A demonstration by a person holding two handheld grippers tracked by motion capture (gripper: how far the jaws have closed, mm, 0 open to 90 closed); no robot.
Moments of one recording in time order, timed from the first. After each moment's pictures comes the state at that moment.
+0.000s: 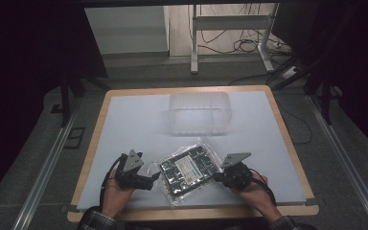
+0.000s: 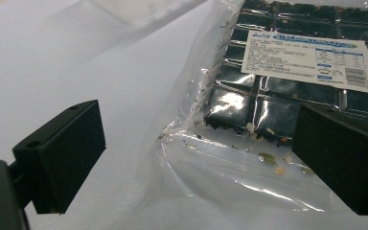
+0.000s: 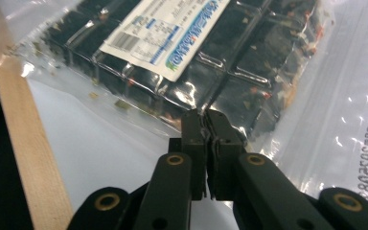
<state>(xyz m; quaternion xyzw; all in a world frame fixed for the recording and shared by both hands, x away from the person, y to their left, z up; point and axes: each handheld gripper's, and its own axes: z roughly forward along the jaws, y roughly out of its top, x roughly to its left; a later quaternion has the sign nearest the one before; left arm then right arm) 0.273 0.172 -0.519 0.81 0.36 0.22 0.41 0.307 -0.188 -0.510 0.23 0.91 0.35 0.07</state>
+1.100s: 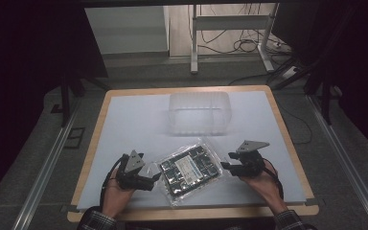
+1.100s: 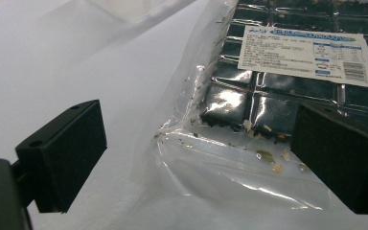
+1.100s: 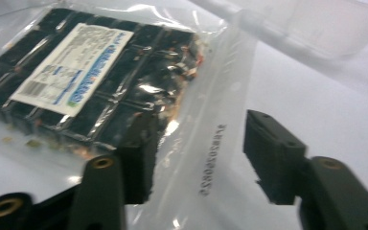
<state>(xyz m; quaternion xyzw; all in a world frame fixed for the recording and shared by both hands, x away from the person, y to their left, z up) 0.273 0.170 -0.520 0.82 0.35 0.22 0.40 0.339 -0.224 -0.499 0.31 0.86 0.39 0.13</state>
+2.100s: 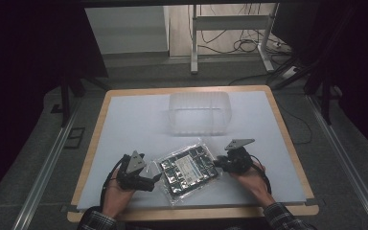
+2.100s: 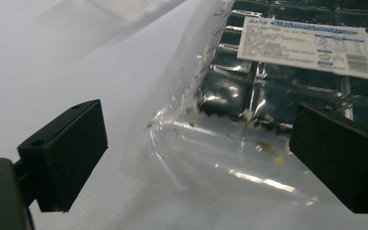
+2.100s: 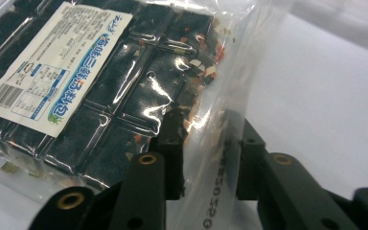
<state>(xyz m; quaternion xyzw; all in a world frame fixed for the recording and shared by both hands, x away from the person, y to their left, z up) 0.273 0.167 -0.521 0.83 0.34 0.22 0.39 0.359 -0.197 -0.524 0.32 0.87 0.37 0.08</state>
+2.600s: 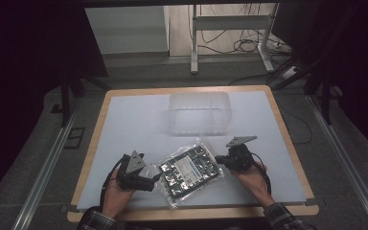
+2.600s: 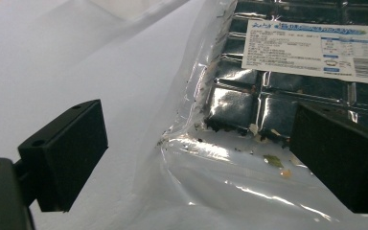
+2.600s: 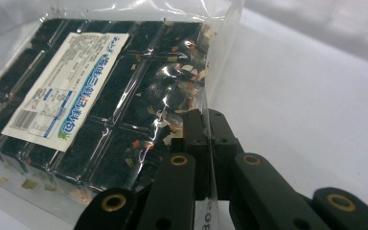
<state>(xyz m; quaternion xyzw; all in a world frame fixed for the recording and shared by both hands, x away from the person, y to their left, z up) 0.273 0.169 -0.521 0.83 0.34 0.22 0.39 0.357 -0.197 -0.509 0.34 0.86 0.38 0.07</state>
